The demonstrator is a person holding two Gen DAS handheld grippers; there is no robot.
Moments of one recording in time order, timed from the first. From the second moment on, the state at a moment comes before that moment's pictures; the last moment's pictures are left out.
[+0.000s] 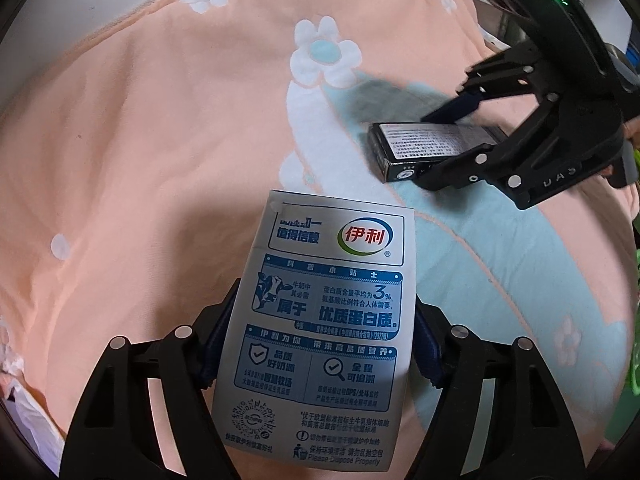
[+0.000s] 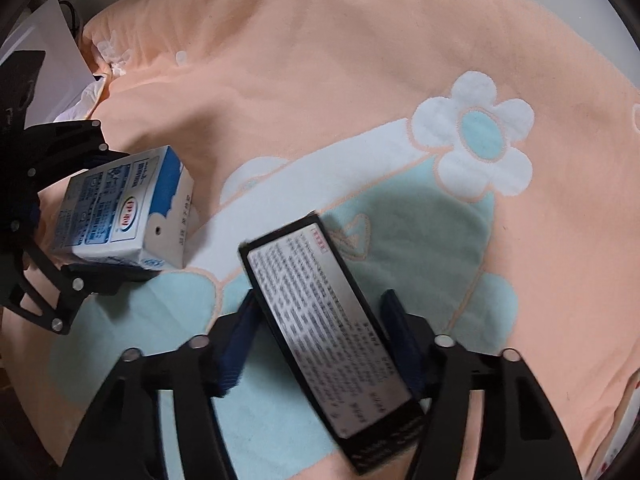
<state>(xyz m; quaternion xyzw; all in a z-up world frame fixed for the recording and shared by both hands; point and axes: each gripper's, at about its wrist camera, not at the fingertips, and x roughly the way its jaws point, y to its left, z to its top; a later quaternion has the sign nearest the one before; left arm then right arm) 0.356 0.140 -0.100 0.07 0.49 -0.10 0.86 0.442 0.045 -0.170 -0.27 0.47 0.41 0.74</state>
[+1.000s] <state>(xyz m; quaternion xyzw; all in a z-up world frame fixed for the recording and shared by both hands) 0.261 0.066 -0.049 0.05 0.43 -0.10 0.90 0.247 -0.064 -0.137 -0.17 0.41 0.21 0.87</state>
